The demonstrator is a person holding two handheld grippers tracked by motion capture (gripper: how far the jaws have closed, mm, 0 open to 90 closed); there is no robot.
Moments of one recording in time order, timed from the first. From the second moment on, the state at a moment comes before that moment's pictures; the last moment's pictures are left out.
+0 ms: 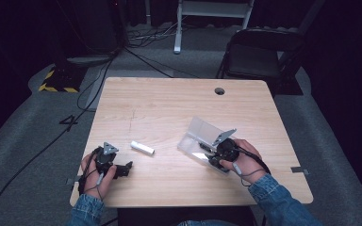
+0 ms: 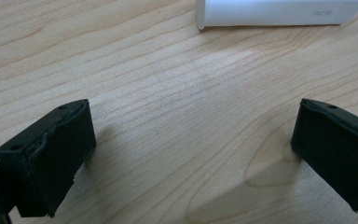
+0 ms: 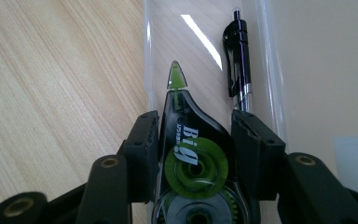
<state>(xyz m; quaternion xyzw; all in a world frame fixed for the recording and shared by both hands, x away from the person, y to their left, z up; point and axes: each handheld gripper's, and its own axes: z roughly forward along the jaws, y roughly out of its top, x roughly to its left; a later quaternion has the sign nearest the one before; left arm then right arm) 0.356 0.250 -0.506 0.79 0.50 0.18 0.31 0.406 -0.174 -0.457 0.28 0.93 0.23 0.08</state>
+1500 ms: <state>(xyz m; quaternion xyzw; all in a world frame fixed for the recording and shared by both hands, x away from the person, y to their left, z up) 0.357 0.250 -0.506 0.79 0.50 0.18 0.31 0.403 -0.118 -0.408 0.23 0.91 0.32 0.12</state>
